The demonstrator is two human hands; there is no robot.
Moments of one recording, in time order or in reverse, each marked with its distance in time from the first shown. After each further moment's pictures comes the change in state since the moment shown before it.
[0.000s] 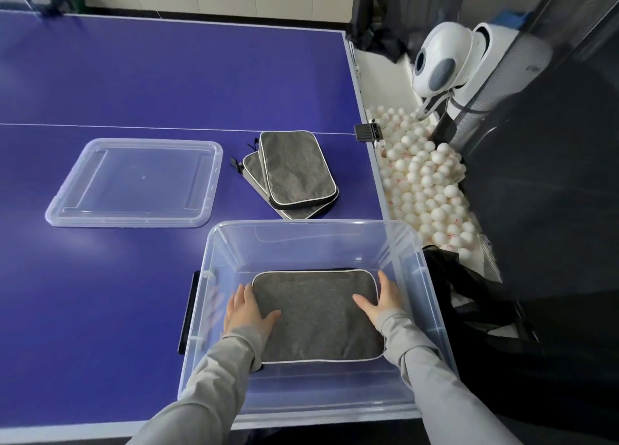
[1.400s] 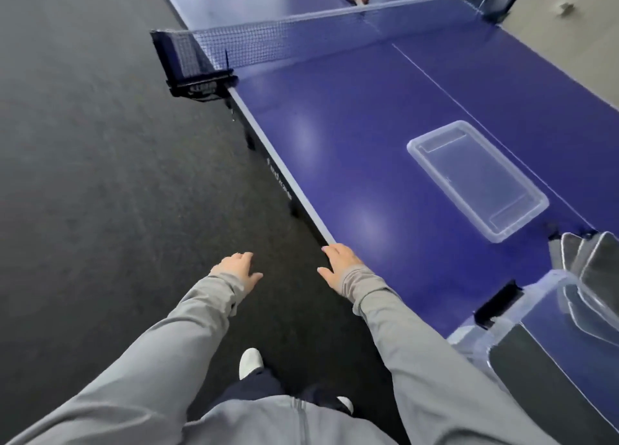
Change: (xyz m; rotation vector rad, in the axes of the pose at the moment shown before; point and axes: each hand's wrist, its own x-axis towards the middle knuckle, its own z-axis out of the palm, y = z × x) left_hand -0.254 -0.423 -0.086 -0.216 0.149 -0.663; right_hand -0.275 -0.237 0.367 -1.075 -0.701 -1.131
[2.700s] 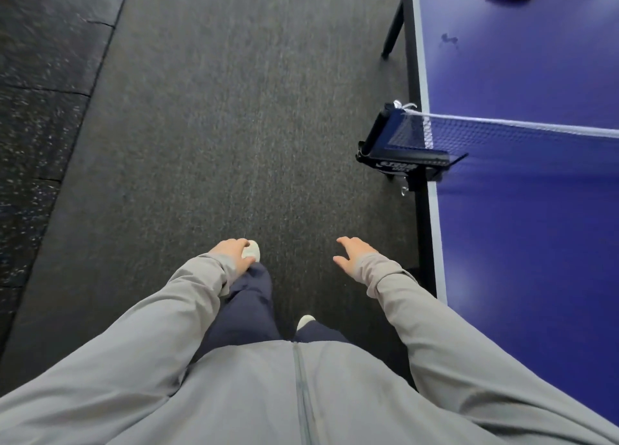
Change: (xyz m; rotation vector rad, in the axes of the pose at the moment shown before) left_hand 0.215 -0.308 -0.206 -0.370 -0.056 -0.481; right_hand 0.416 -0.319 -0.076 -0.269 -0.414 -0.291
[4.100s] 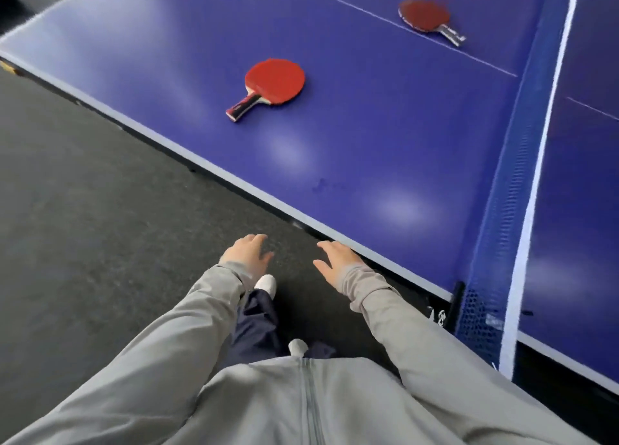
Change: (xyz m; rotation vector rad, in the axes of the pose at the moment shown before) left_hand 0.449 0.402 -0.430 0.622 -0.051 0.929; right_hand 0.298 0.013 -0.407 0.782 0.506 0.599
